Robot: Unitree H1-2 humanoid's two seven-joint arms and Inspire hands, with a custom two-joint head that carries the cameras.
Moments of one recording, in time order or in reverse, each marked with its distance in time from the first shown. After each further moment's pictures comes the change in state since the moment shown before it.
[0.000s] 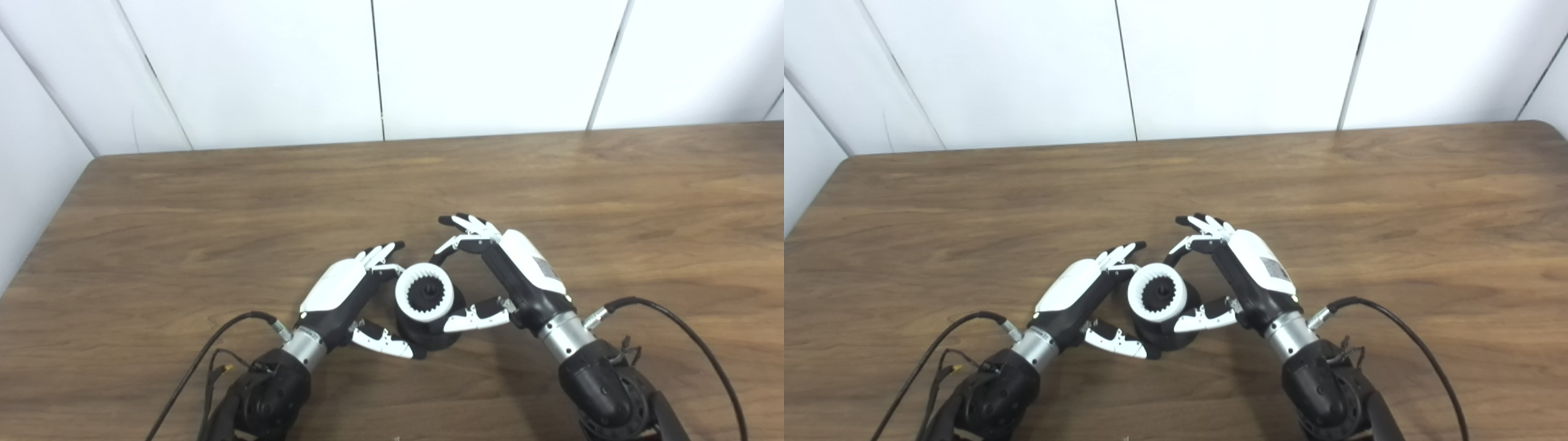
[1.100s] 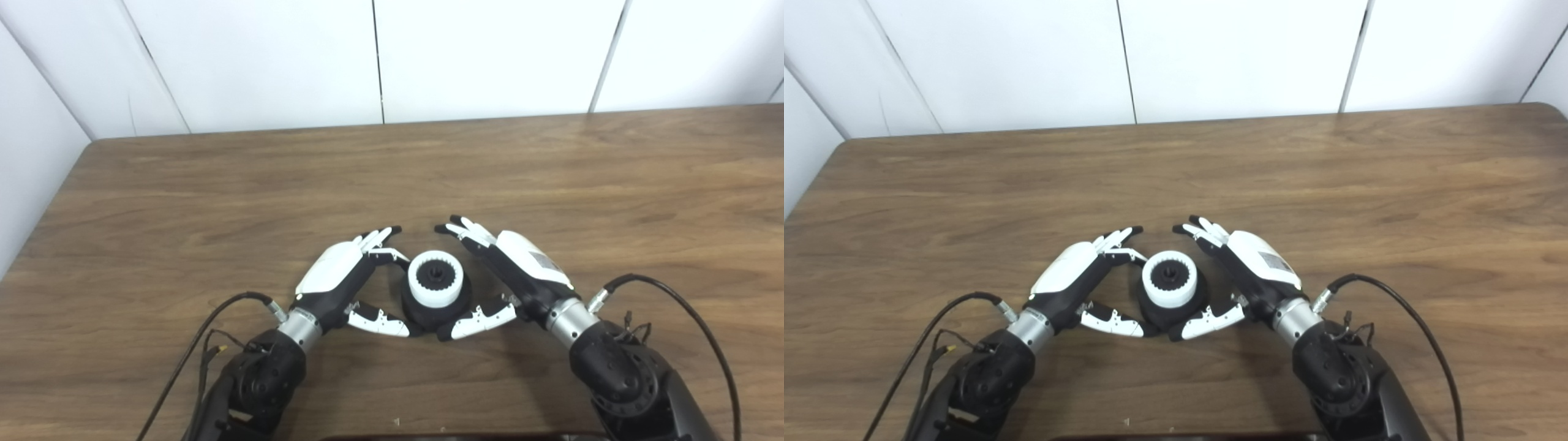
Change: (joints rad) left arm -0.003 0.016 0.007 -0.029 -0.003 0.032 -0.042; right arm -0.016 -0.054 0.021 -0.052 -0.068 0.152 0.215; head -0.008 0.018
